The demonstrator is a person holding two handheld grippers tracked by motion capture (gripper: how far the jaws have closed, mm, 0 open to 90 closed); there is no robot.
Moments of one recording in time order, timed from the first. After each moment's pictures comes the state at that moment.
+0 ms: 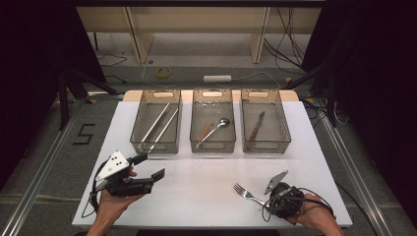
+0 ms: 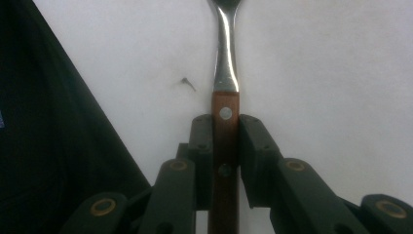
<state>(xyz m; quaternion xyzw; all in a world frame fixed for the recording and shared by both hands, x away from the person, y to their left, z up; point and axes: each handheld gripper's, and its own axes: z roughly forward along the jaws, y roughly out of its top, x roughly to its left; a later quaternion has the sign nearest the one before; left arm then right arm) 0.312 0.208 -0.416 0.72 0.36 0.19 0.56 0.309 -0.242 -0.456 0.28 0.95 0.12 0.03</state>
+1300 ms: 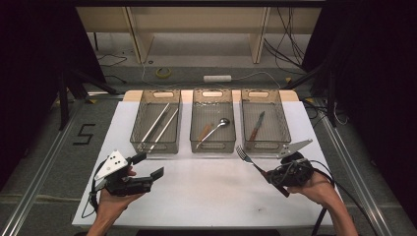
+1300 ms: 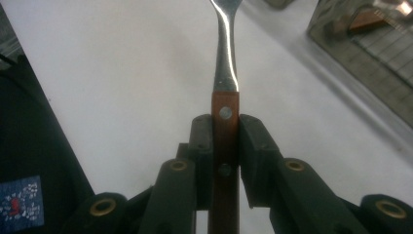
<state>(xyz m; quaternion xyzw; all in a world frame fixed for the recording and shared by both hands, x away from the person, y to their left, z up) 0.313 0.210 -0.417 0.71 0.37 0.19 0.56 0.360 -0.266 -0.401 0.32 0.90 0.29 0.04</state>
